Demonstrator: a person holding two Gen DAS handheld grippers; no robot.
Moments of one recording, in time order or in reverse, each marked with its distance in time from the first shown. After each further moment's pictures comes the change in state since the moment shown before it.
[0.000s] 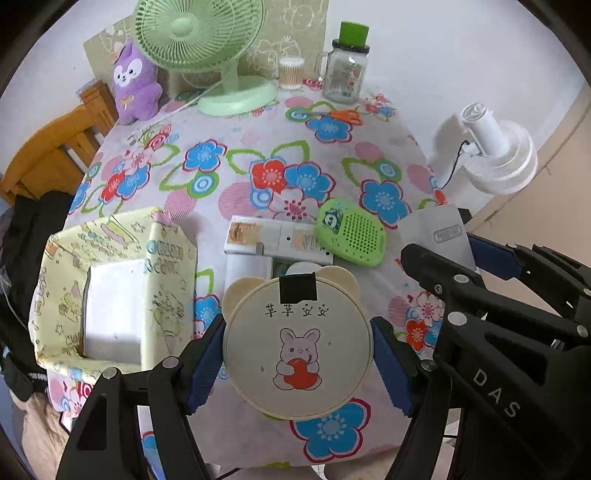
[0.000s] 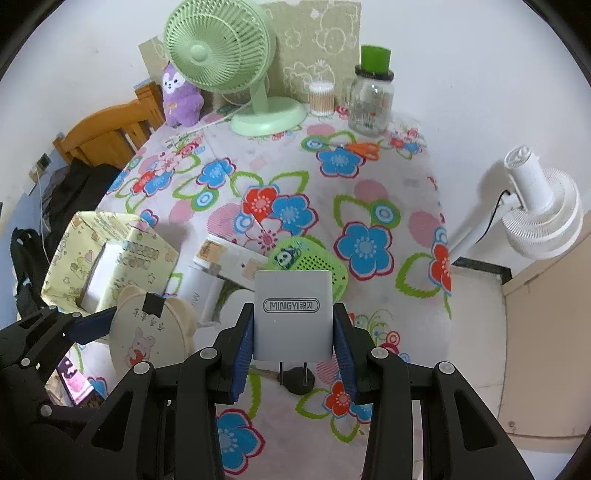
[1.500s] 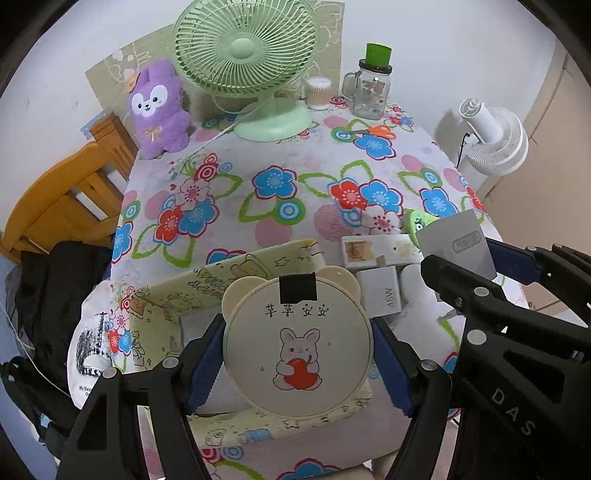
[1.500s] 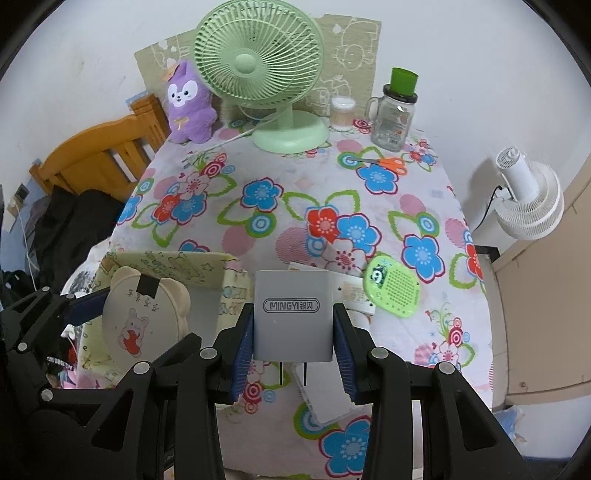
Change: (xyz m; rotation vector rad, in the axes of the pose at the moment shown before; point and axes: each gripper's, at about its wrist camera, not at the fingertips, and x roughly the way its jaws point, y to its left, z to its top) left arm -0.028 0.136 0.016 0.185 -0.030 0.006; right arm -0.004 0.141 0.035 0.120 -0.003 -0.106
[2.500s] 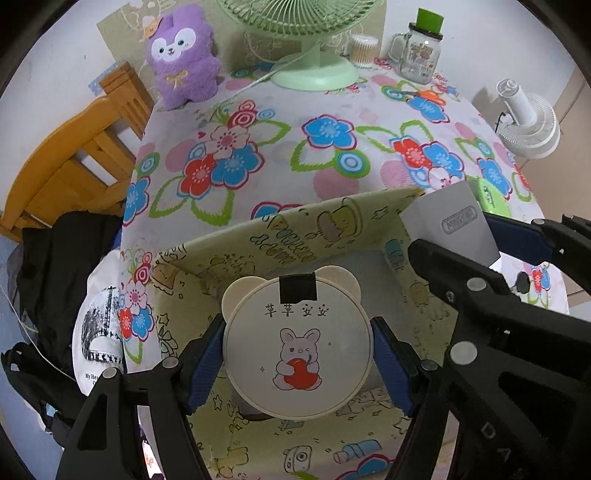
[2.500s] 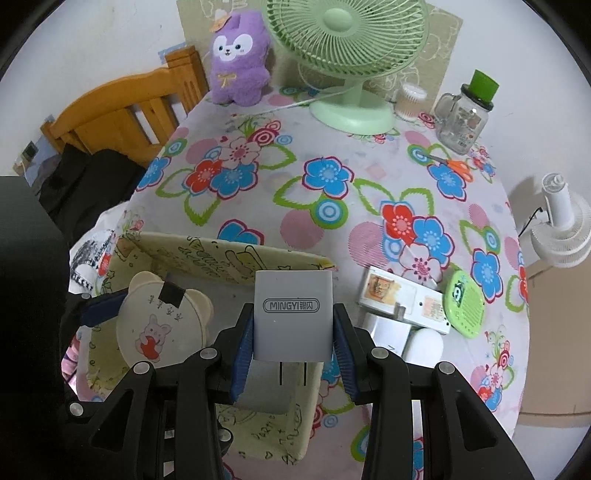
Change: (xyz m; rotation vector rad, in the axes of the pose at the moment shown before) left arm 0.052 0.066 -0.018 -0.026 0.127 0.038; right arm 0.064 0.080 0.016 -0.118 0.092 0.028
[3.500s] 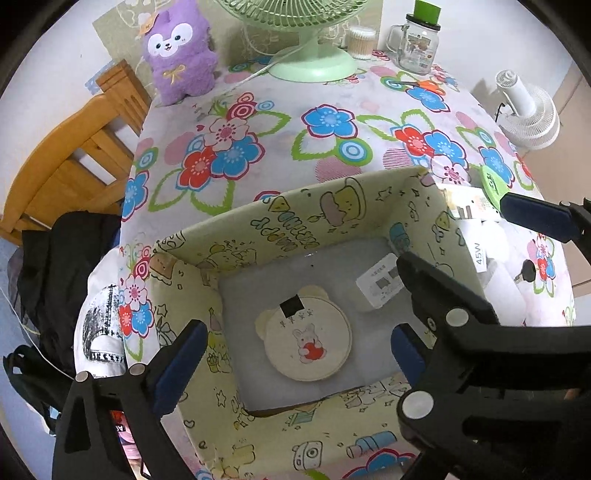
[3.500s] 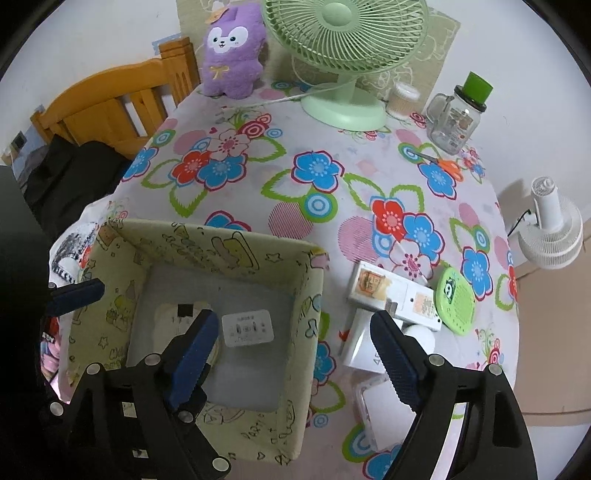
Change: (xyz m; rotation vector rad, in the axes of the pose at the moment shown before) left arm 0.002 0.000 -0.007 0.026 0.011 0.005; right arm 0.004 0.003 -0.008 -0.011 -0.002 -0.069
